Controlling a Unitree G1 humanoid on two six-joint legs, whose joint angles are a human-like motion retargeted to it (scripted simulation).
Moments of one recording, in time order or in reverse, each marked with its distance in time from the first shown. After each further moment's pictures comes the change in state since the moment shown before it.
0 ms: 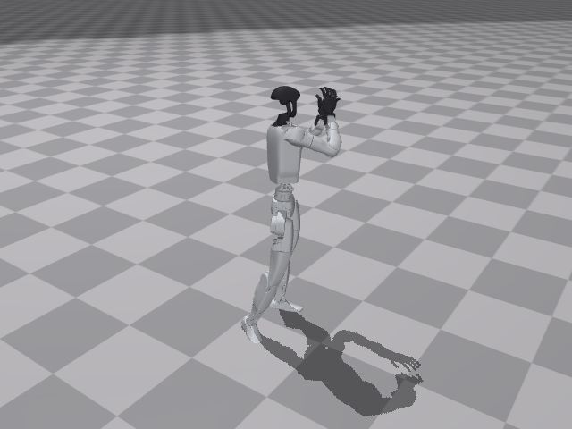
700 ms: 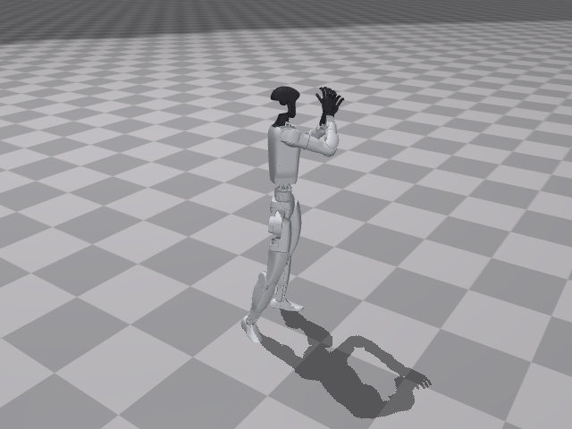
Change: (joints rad) left arm -0.105 -0.086 -0.108 0.005 0.083 0.045 0.006; right arm -0.082 0.063 0.080 0.053 0.133 0.001 0.063; waist -0.054 0.021 -0.020; left_leg 0.009 0.006 0.069 0.000 -0.008 0.000; right_leg -0.012 0.018 0.069 -0.053 -0.021 0.011
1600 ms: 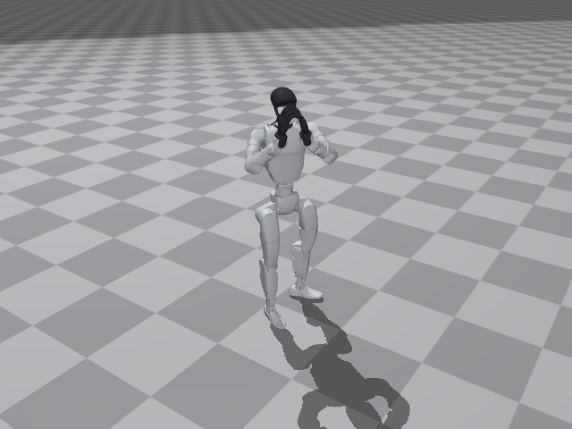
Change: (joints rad) left arm -0.096 -0.153 -0.014 0.064 0.142 -0.024 0.001; right arm 0.154 -0.205 -0.215 -0.042 0.130 -0.014 0.084; waist -0.568 0.197 0.023; left_leg 0.152 0.206 0.860 0.064 -0.011 0.064; right_leg -0.202 0.317 0.808 -0.261 0.133 0.120
